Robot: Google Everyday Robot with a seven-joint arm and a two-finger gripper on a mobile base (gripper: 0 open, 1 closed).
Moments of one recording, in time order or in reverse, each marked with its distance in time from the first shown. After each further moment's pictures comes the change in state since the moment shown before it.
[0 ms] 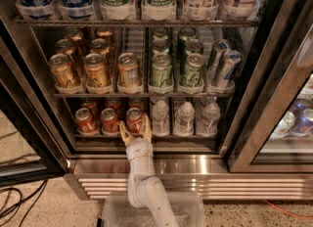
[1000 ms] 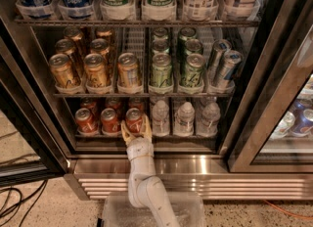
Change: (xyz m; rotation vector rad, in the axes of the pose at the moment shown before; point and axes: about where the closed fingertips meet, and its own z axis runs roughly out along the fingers) arm -0.001 -0.001 0.000 0.002 0.006 -0.004
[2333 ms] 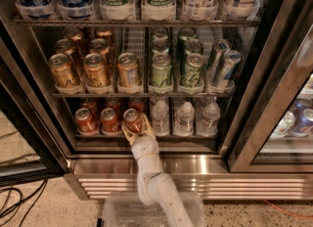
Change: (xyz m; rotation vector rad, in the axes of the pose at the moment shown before) arm -0.010 -0.012 0.002 -0.079 -0.066 0.004
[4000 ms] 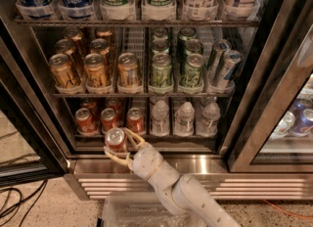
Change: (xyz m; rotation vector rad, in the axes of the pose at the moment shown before) arm -0.122 0.035 -0.083 -0.556 -0.223 0.357
